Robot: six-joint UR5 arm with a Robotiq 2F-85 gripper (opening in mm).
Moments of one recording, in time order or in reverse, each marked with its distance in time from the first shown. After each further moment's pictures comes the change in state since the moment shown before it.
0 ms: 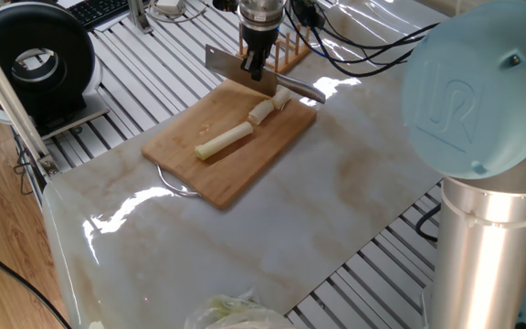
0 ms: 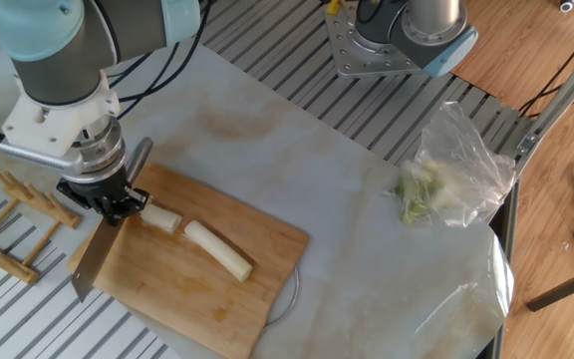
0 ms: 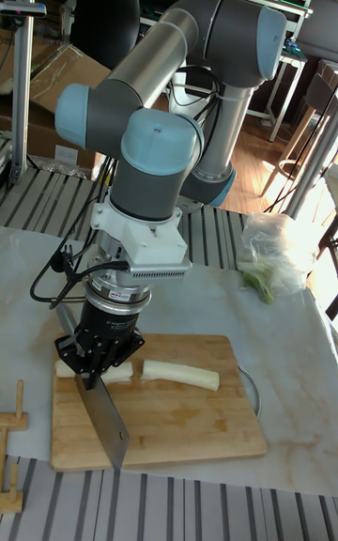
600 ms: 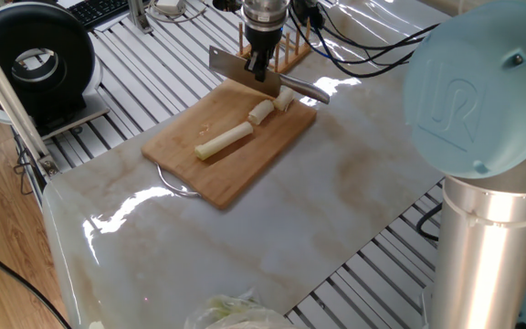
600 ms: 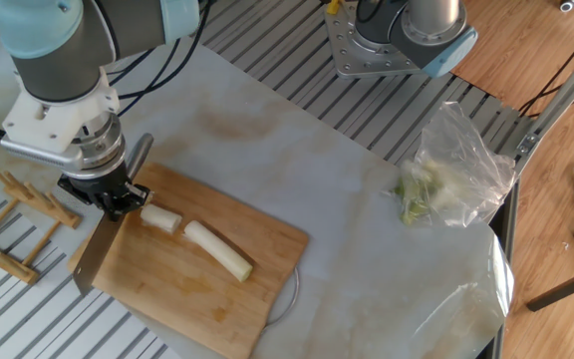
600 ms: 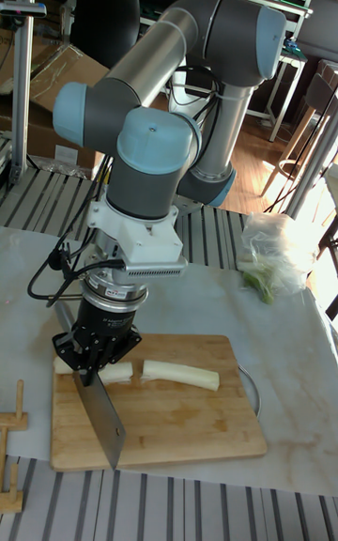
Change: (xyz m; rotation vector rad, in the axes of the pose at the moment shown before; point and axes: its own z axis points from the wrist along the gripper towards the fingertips) arm 0.008 -0.002 0.001 -0.004 0.010 0.001
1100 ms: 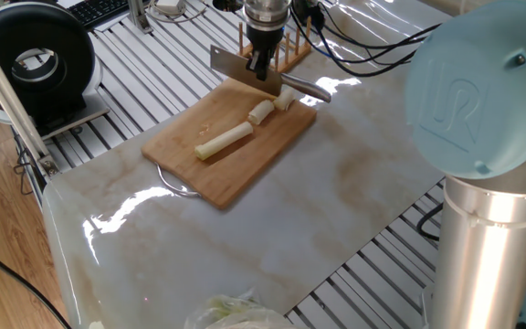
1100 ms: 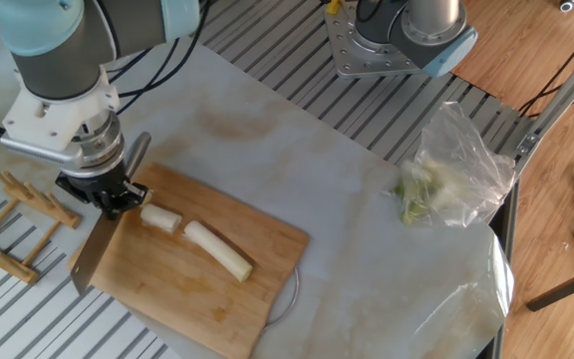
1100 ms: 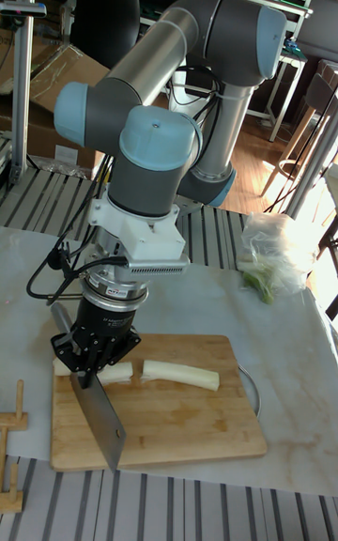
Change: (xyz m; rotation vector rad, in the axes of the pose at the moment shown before) arm -0.007 -0.006 -0.004 0.023 -0.020 -0.017
